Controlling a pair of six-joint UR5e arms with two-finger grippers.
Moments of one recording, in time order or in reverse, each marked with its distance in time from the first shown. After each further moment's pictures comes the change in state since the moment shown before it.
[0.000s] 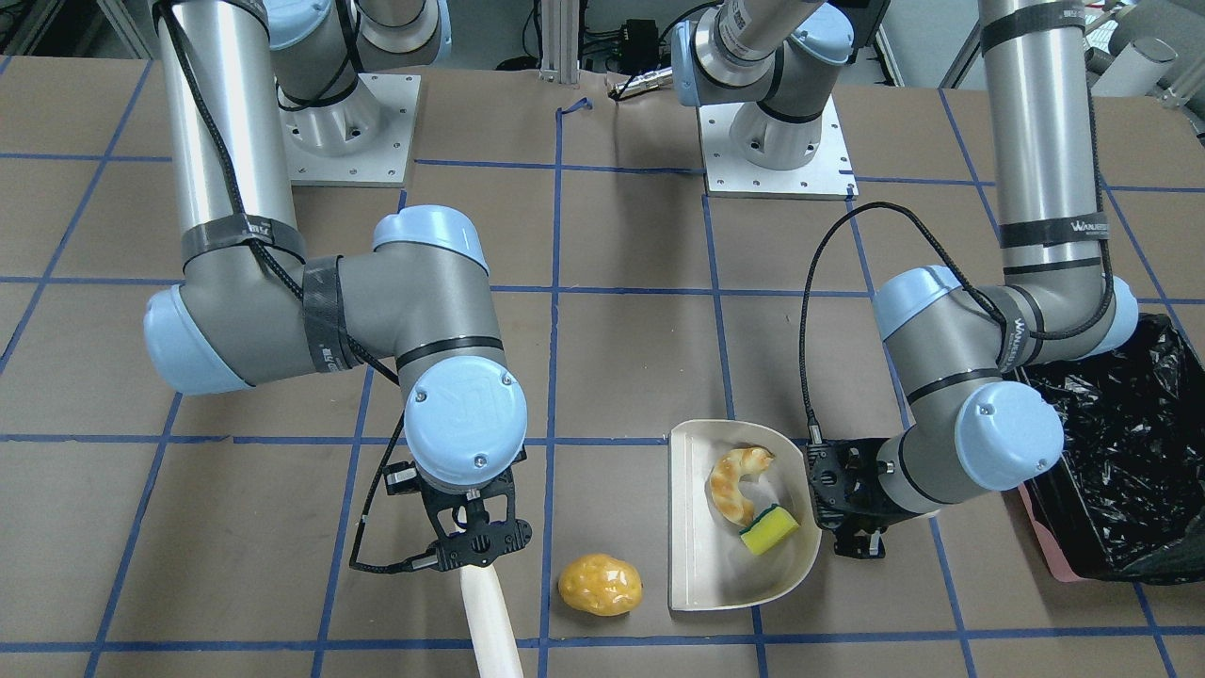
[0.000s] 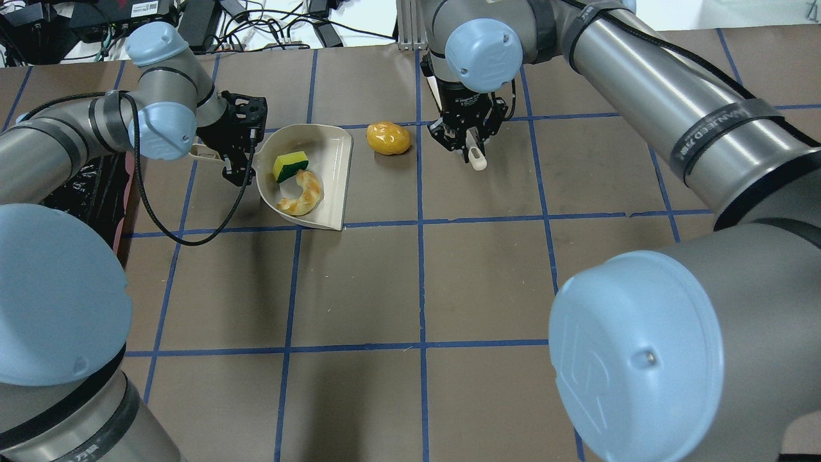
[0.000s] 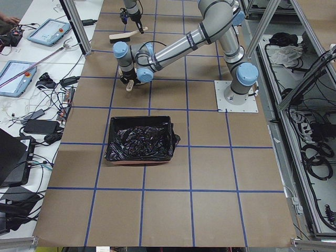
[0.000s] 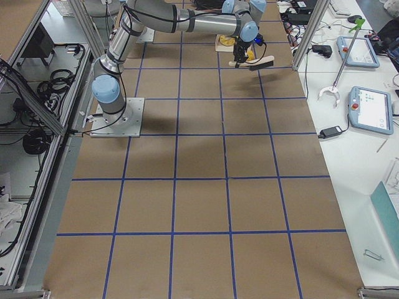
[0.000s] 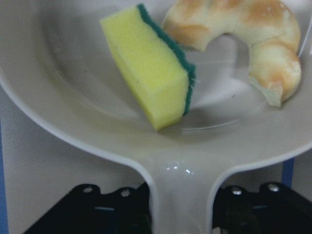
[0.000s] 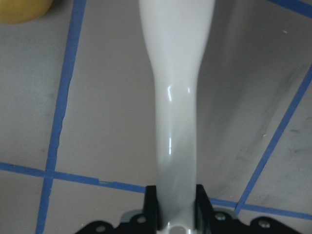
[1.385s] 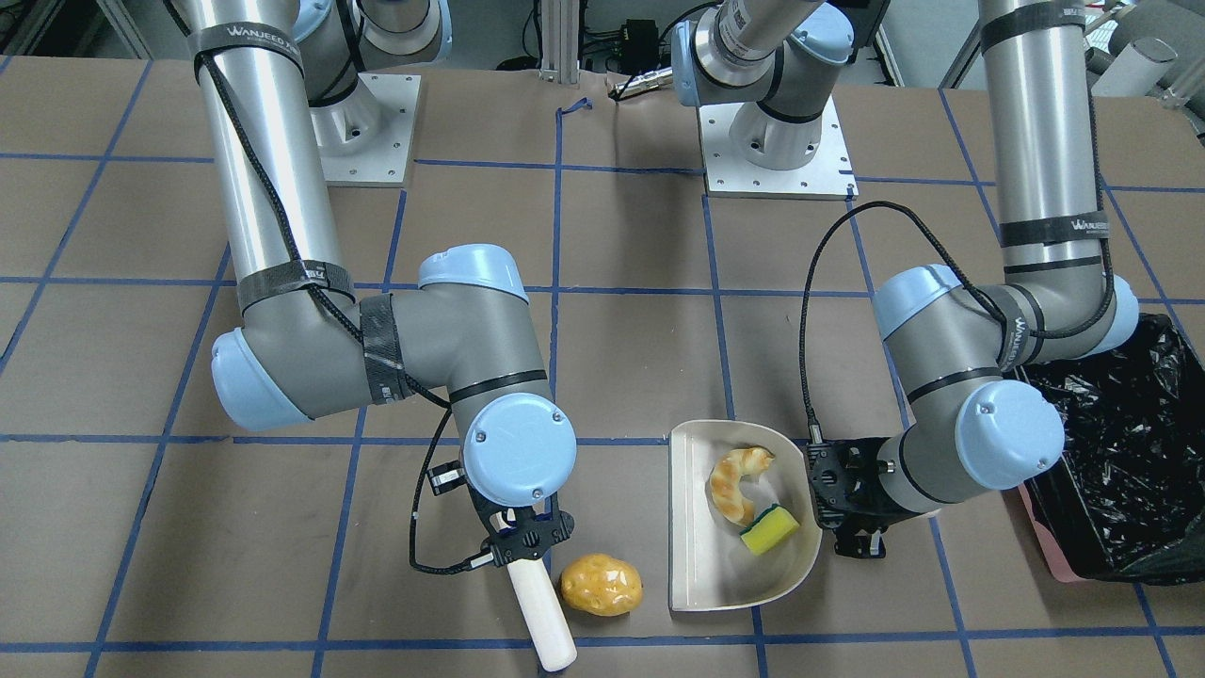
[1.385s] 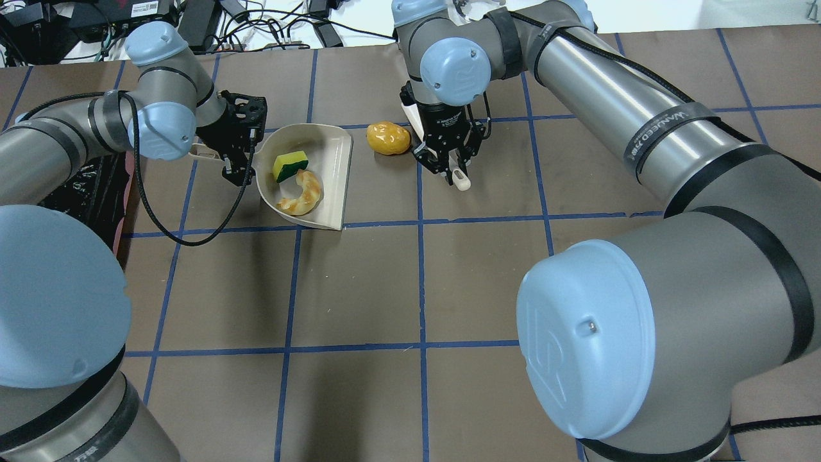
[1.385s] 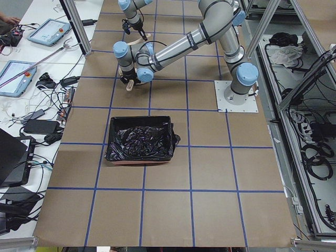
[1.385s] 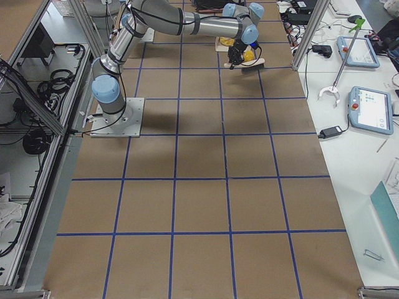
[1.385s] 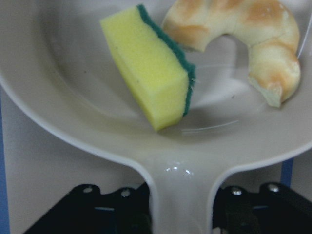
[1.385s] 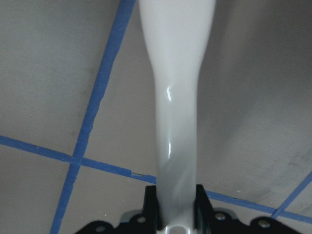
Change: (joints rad) left arm 0.000 0.003 -0.001 0.001 0.000 -0.001; right arm 0.048 0.054 -0.020 0.074 0.049 -0.023
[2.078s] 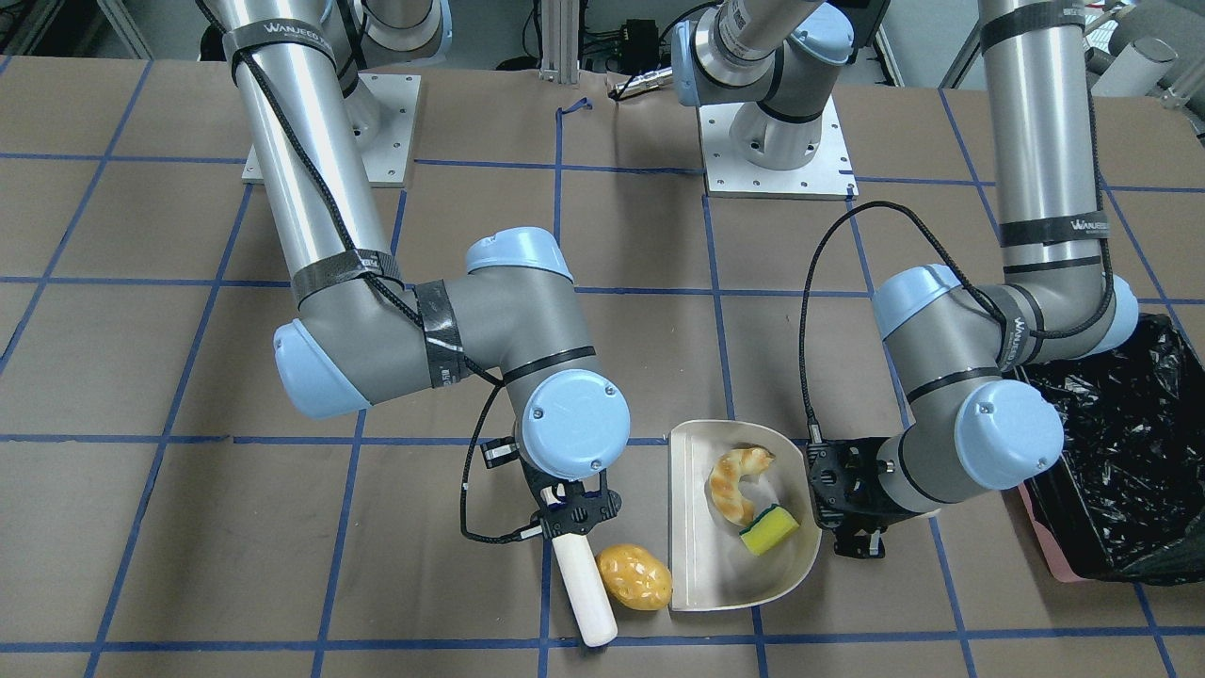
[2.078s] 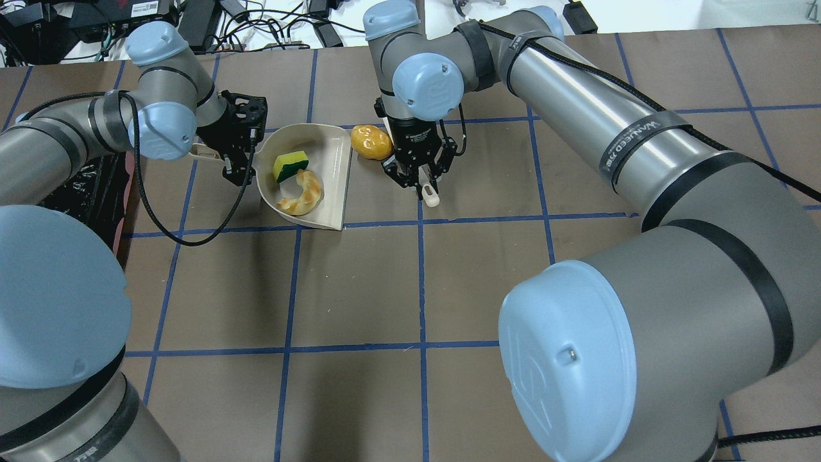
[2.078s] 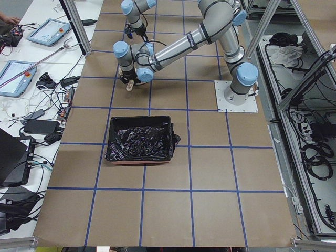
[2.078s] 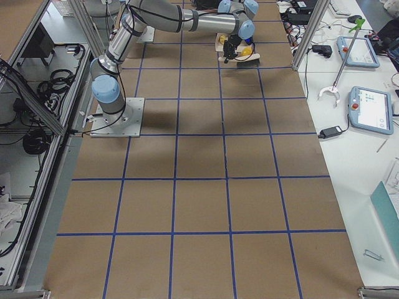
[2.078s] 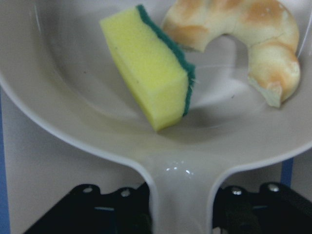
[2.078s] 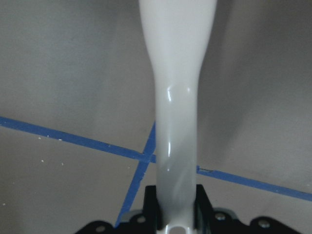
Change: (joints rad) left arm 0.000 0.000 0.000 0.000 0.000 0.001; right arm 0.060 0.005 0.002 0.000 0.077 0.104
